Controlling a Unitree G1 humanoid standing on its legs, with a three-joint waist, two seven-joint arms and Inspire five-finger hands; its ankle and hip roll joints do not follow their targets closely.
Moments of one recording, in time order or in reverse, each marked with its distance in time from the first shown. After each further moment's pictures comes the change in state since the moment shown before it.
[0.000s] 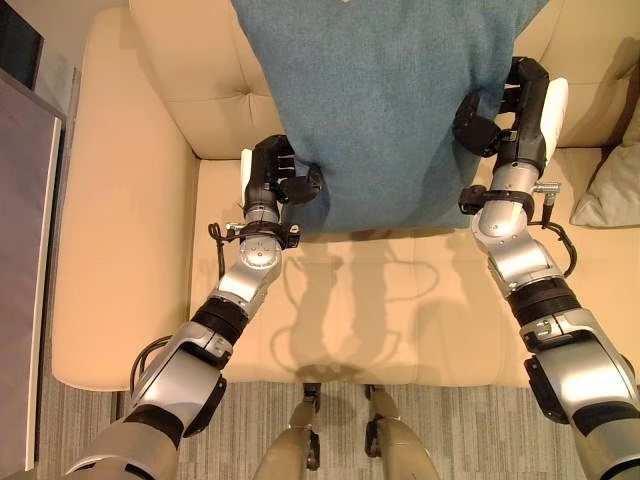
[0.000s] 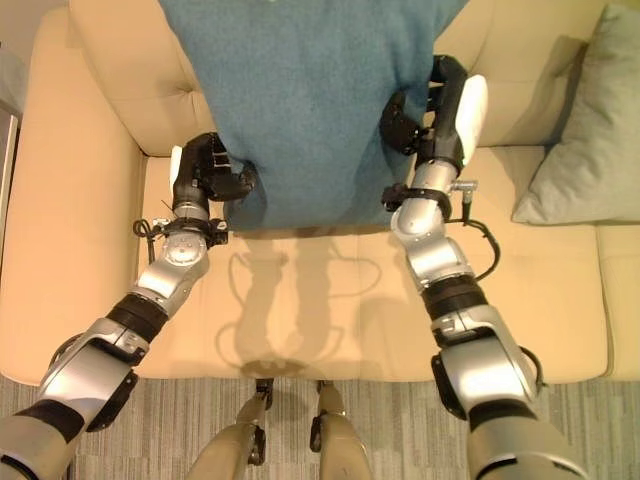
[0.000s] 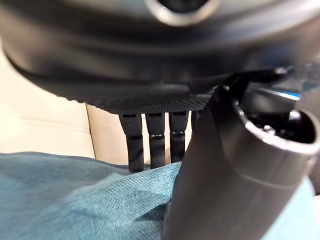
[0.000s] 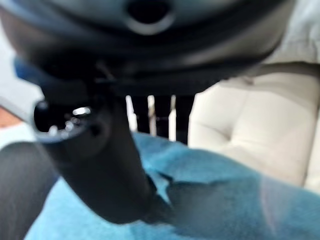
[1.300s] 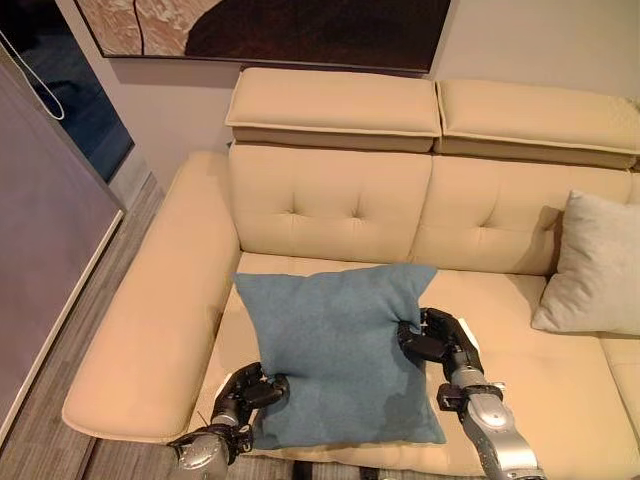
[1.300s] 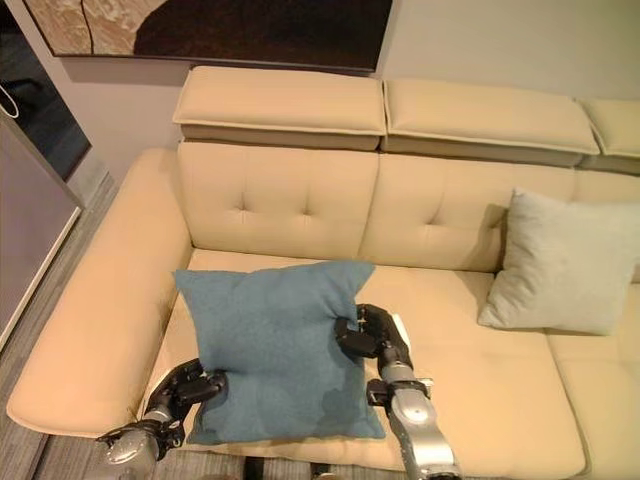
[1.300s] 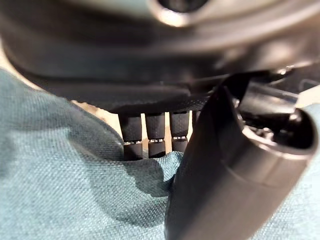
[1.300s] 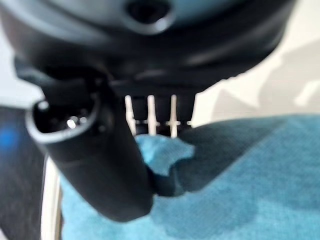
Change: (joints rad) left arm 1.028 0.006 0.188 -0.313 -0.135 0.106 -0.442; right arm 0.976 0.247 -0.240 -0.397 0.193 0.019 0.537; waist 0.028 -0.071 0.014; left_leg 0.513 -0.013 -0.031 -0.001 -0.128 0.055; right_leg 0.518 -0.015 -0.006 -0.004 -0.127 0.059
